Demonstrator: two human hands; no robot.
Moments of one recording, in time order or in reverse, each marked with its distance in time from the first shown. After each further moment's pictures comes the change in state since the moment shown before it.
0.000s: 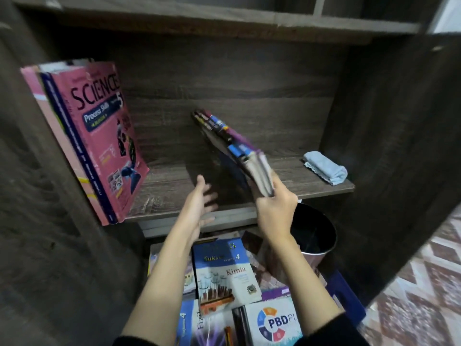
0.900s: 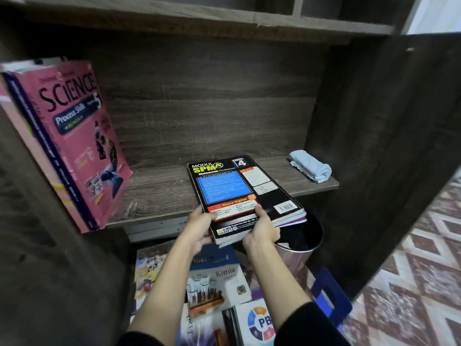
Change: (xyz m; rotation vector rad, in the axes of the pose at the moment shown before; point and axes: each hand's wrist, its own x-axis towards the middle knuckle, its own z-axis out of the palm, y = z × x) left_hand 0.006 -0.036 0.025 0.097 -0.041 -0.125; right_hand -0.016 0.029 0.013 0.846 0.523 1.345
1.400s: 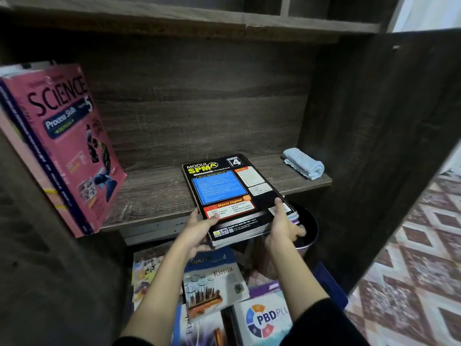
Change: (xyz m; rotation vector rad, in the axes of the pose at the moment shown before) left_hand -0.009 -0.003 -0.001 0.105 -0.036 -0.032; right_hand 0.034 -0.036 -0.016 -0.331 0.211 -0.207
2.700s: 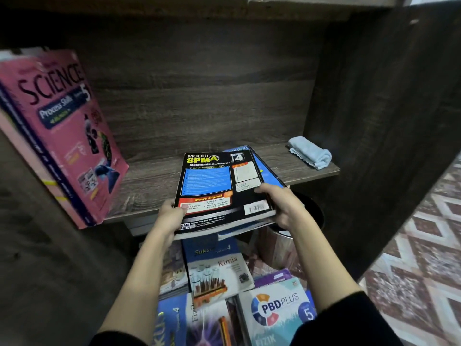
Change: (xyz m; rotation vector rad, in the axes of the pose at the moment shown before) left_hand 0.019 0.000 -0.044 0.123 0.311 0.104; right_hand -0.007 -0.036 0.007 -0.542 -0.714 0.011
